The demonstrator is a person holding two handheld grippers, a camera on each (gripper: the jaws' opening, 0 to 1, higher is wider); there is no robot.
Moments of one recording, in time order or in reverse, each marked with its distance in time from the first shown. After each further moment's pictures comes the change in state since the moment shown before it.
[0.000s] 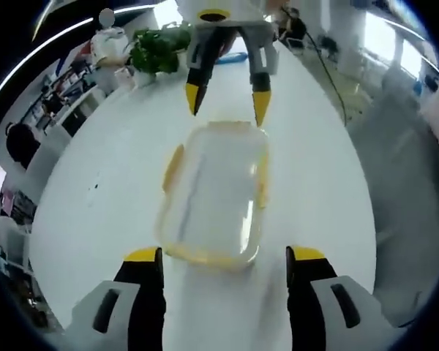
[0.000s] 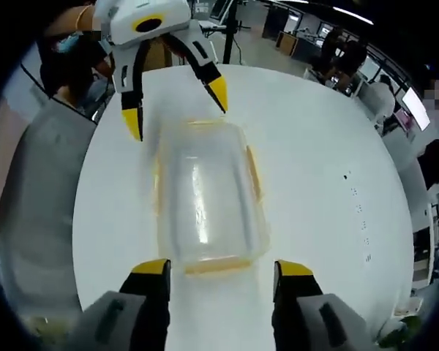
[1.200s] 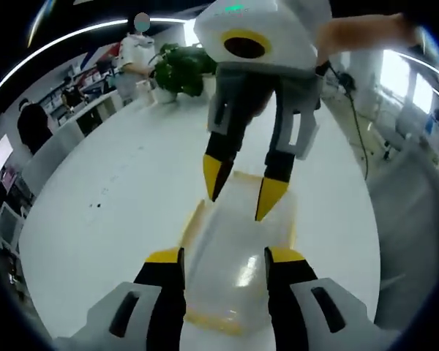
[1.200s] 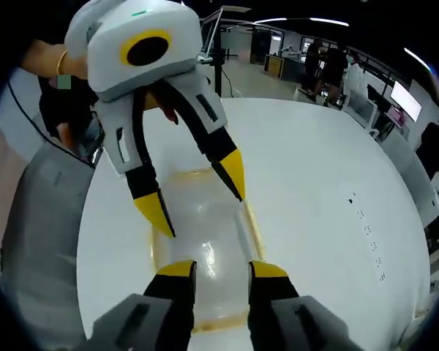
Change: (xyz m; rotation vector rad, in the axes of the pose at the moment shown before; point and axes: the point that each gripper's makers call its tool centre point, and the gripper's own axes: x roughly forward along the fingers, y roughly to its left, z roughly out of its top) left arm 0.032 0.018 0.053 -0.092 -0.128 0.047; right arm 0.020 0.003 0.049 0.051 -0.181 0.048
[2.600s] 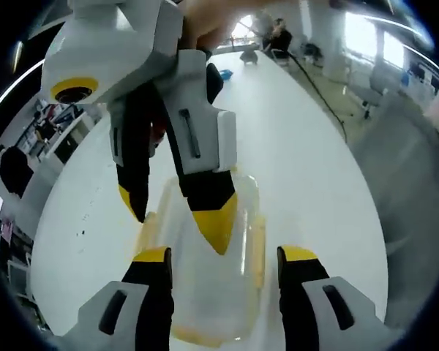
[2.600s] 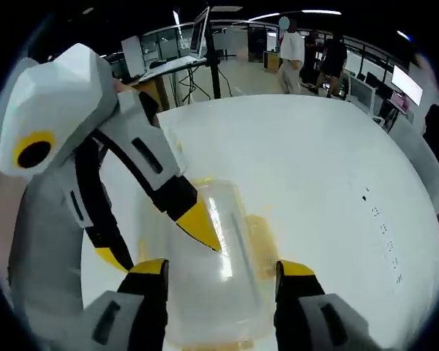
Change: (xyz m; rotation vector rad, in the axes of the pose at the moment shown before) left arm 0.014 -0.039 -0.012 0.250 0.061 -0.068; right arm 0.024 -0.007 0.011 0.078 -0.004 0.089
